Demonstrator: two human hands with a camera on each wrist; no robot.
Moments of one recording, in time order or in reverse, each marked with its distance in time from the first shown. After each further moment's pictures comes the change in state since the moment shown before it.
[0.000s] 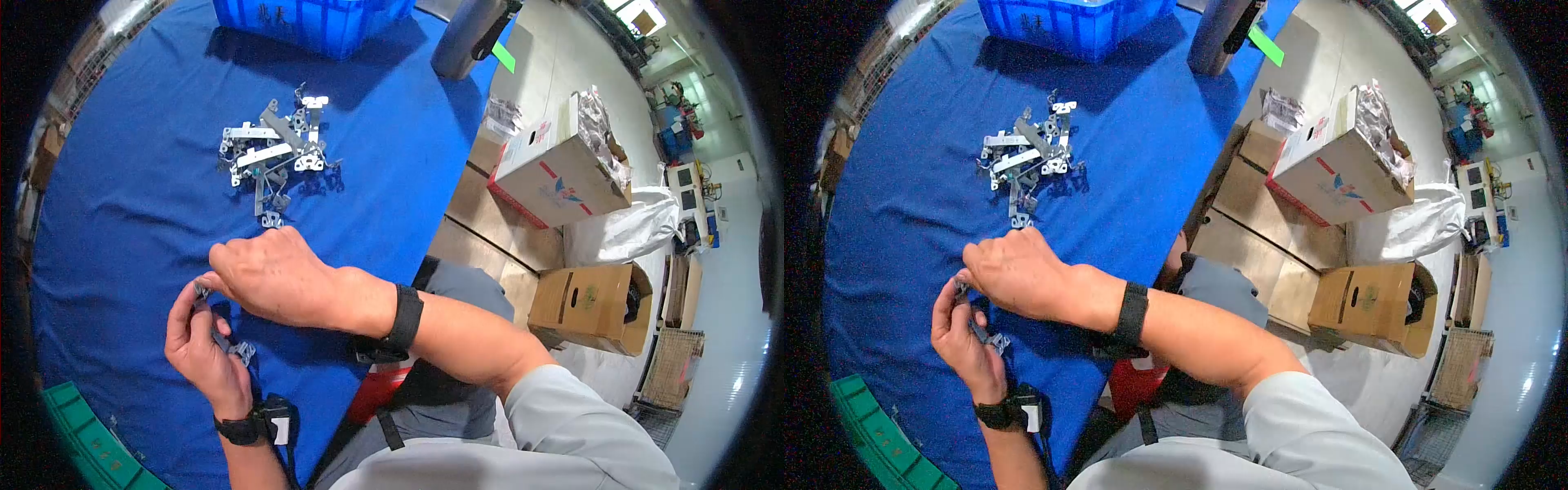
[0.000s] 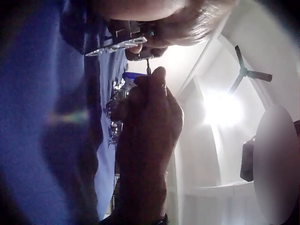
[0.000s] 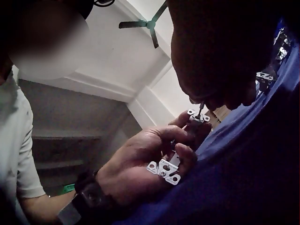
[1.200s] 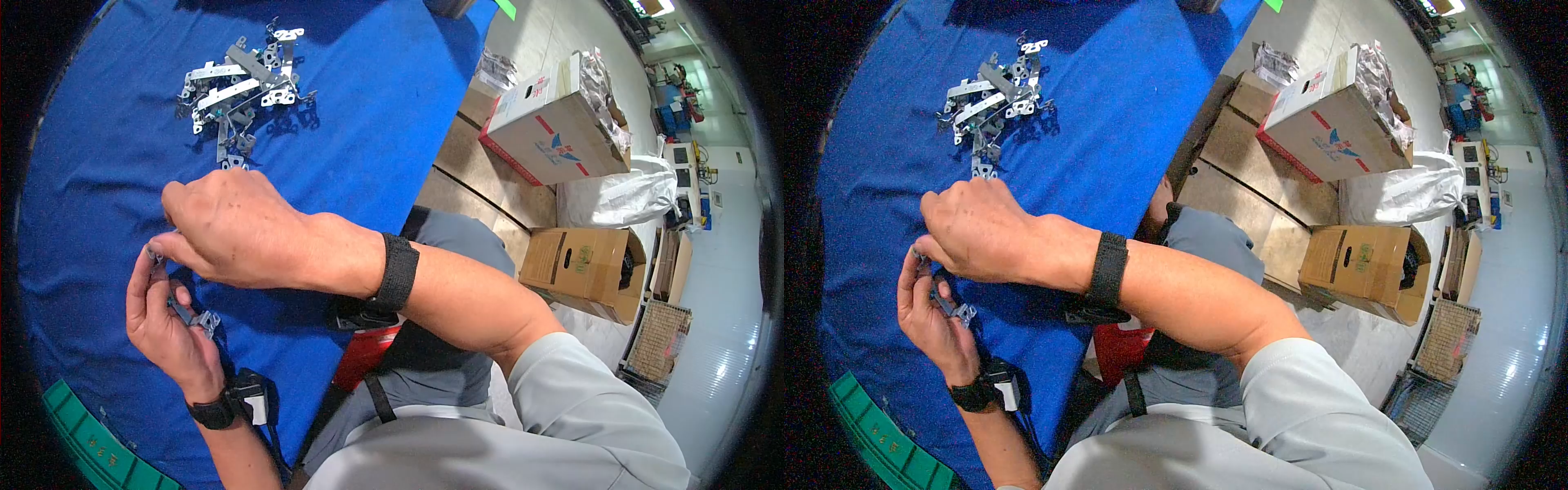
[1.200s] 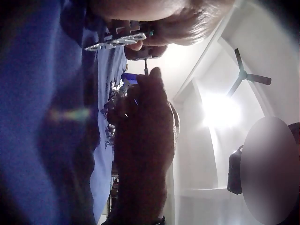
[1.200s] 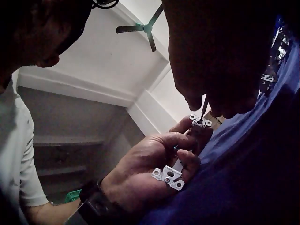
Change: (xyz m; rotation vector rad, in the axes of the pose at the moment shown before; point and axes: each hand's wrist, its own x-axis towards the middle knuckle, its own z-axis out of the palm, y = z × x) left_hand 0.007 -0.005 -0.011 0.023 0.003 -0.038; right_hand 0.003 -0.001 -0.006 0.178 0.048 0.102
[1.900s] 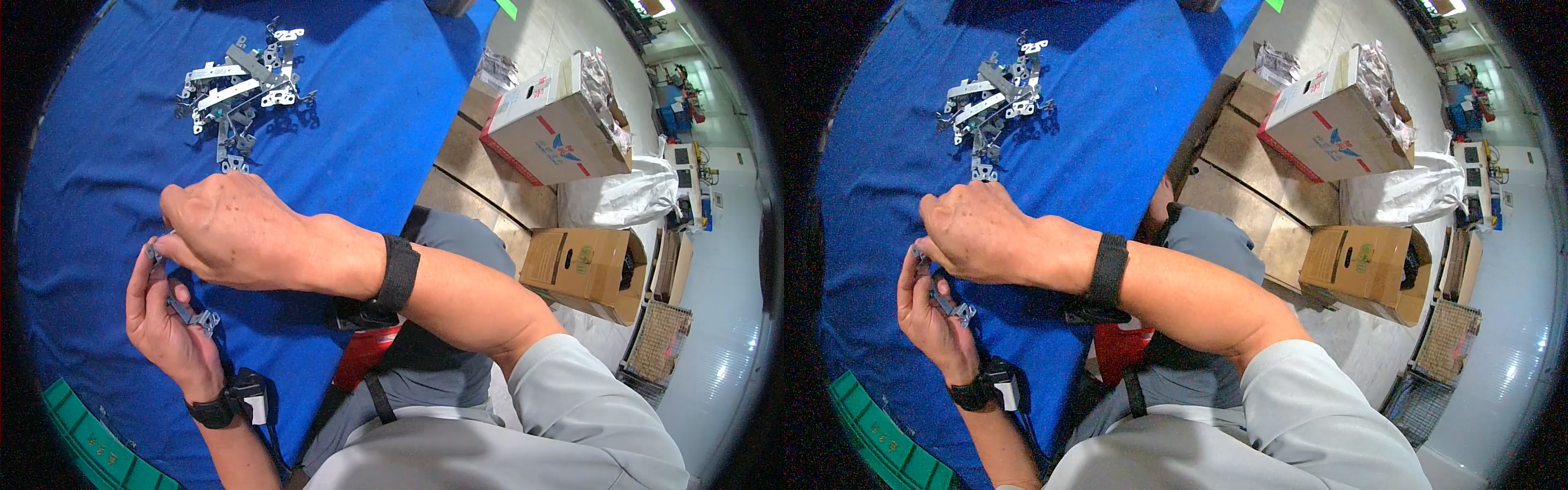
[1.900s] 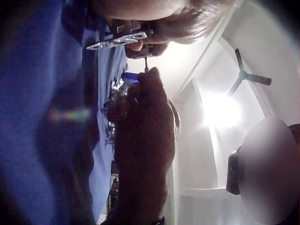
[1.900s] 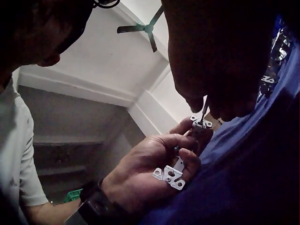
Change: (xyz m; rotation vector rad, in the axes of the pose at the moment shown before) left_hand 0.001 -0.001 -0.002 -0.019 0.003 -0.001; right_hand -0.001 0.002 0.003 0.030 0.001 -0.017
